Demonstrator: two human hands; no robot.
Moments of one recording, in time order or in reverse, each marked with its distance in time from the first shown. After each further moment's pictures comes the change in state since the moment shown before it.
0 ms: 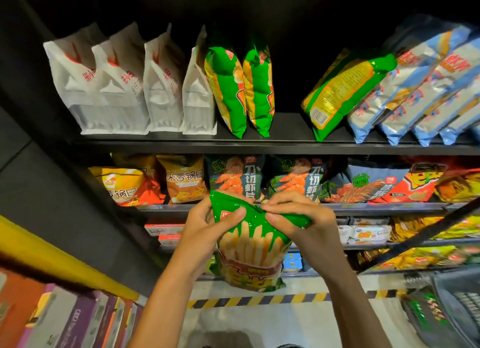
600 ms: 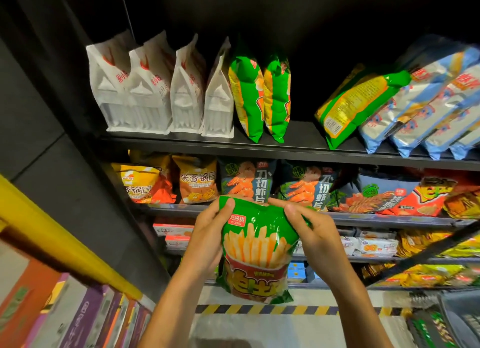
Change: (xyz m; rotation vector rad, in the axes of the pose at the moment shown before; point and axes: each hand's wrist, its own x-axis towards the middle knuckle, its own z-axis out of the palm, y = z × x) left_hand -0.011 0.002 -0.012 -0.205 0.108 -0.113; right_hand -0.007 -0.015 0.017 0.031 -0.074 0.295
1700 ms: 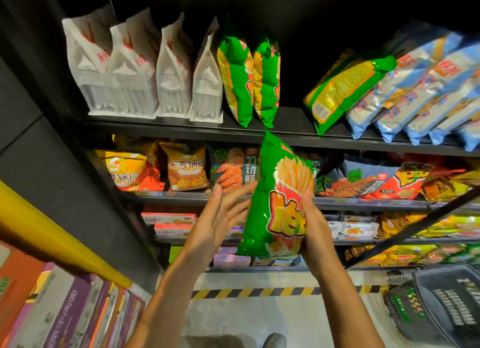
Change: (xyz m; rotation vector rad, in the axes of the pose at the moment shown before) left_hand -0.009 -0.016 -0.004 0.232 -0.282 -0.009; right_hand -0.014 0.036 0.001 0.384 0.319 0.393
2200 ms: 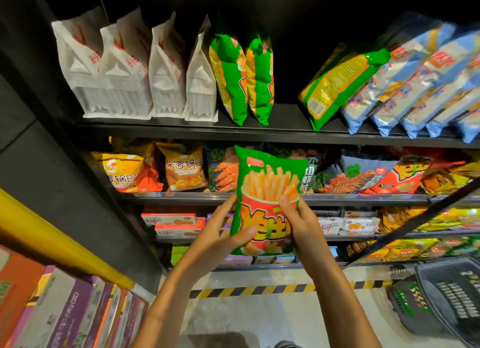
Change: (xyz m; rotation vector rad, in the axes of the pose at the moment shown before) left_hand -0.007 -0.022 -0.001 0.300 -0.024 -0.116; right_hand -0.006 0.000 0.001 -0.073 -0.111 -0.004
